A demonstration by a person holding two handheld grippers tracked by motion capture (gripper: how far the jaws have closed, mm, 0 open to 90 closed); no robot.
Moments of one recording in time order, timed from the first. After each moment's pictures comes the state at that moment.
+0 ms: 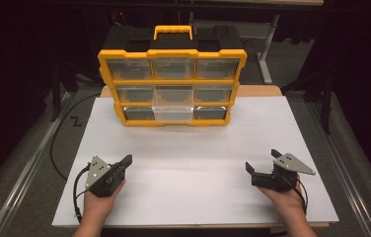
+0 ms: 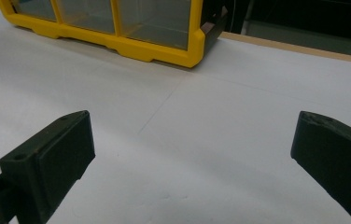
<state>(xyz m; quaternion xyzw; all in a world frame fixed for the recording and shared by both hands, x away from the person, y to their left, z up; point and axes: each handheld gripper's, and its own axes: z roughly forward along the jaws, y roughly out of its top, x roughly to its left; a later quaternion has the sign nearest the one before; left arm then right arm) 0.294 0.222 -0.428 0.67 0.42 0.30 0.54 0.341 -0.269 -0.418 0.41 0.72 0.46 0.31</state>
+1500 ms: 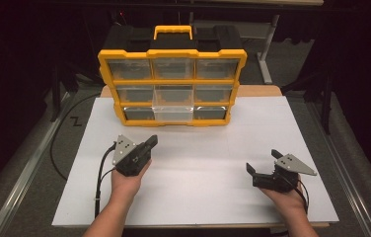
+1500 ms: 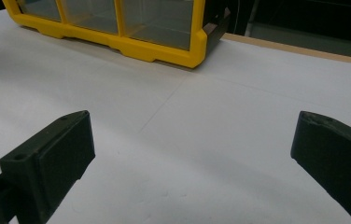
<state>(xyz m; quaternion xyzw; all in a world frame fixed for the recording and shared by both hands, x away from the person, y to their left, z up) 0.341 0.158 -0.393 0.64 0.41 0.29 0.58 0.341 -0.273 -0.420 0.40 0.72 0.47 0.31</state>
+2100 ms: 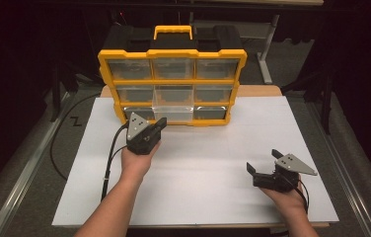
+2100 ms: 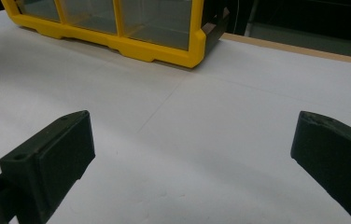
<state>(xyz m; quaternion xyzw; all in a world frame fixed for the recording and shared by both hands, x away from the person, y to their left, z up) 0.386 0.134 -0.363 0.65 0.41 0.29 0.57 0.341 -0.274 -0.420 0.40 0.72 0.47 0.31</state>
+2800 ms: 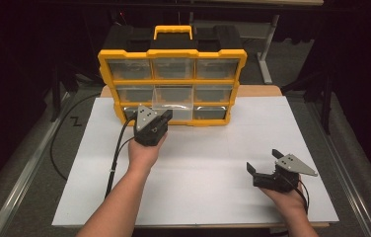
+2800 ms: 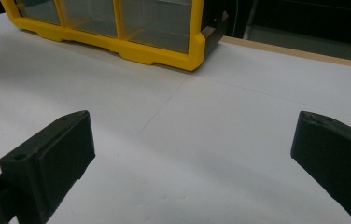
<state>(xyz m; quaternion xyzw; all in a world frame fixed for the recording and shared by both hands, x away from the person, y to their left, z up) 0.404 0.118 -0.350 0.65 0.41 0.31 0.56 0.340 -0.274 -0.419 0.40 0.72 0.47 0.31</state>
